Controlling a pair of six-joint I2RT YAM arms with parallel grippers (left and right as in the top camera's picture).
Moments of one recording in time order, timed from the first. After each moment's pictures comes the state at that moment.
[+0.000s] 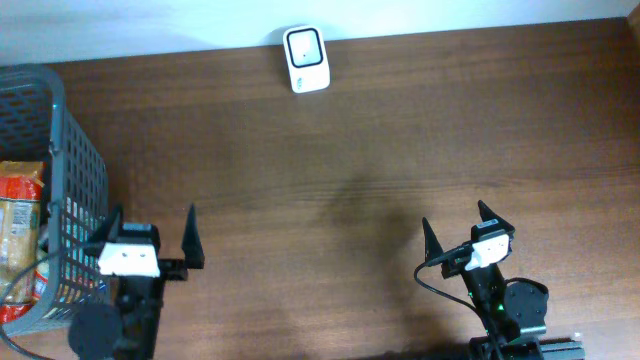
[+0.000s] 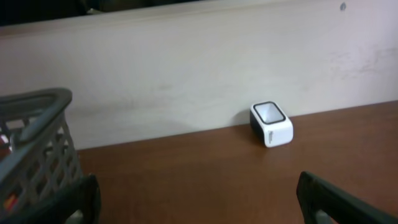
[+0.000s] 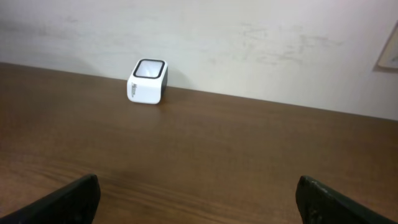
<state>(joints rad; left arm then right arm) 0.14 0.36 0.48 -0.14 0.24 0.11 0.01 0.01 0.01 -0.06 -0.18 -0.07</state>
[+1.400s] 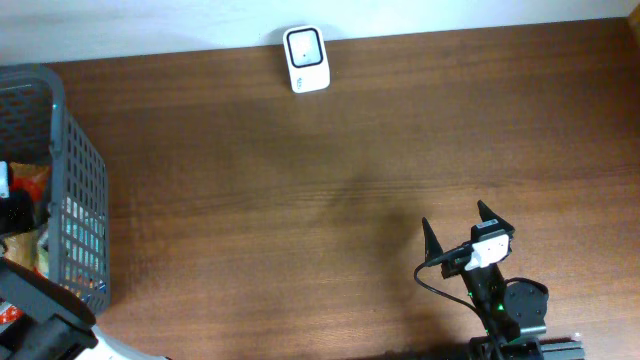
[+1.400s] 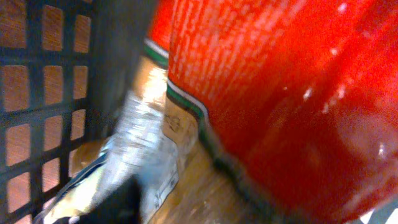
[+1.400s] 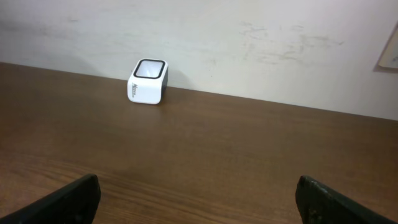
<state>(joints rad) 0.72 1.96 1.68 -1.02 -0.08 0.44 0.01 0.01 0.01 -0.06 -0.18 -0.07</state>
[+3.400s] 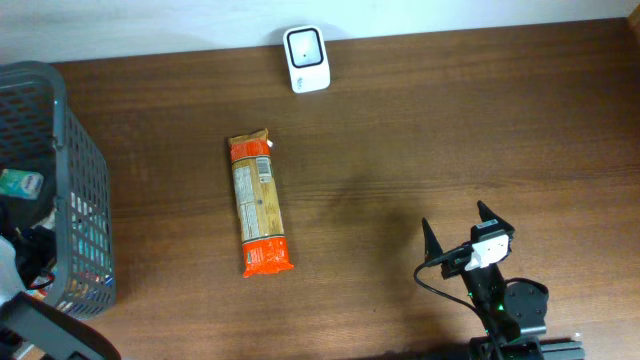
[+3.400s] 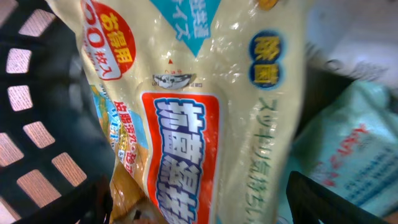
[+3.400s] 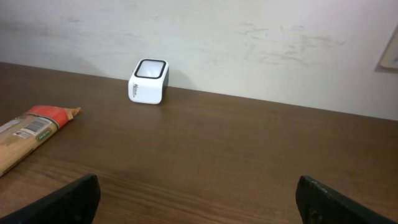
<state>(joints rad) 0.76 1.71 1.27 -0.93 -0.19 -0.26 0.01 0.01 0.01 -0.06 -0.18 -0.07</state>
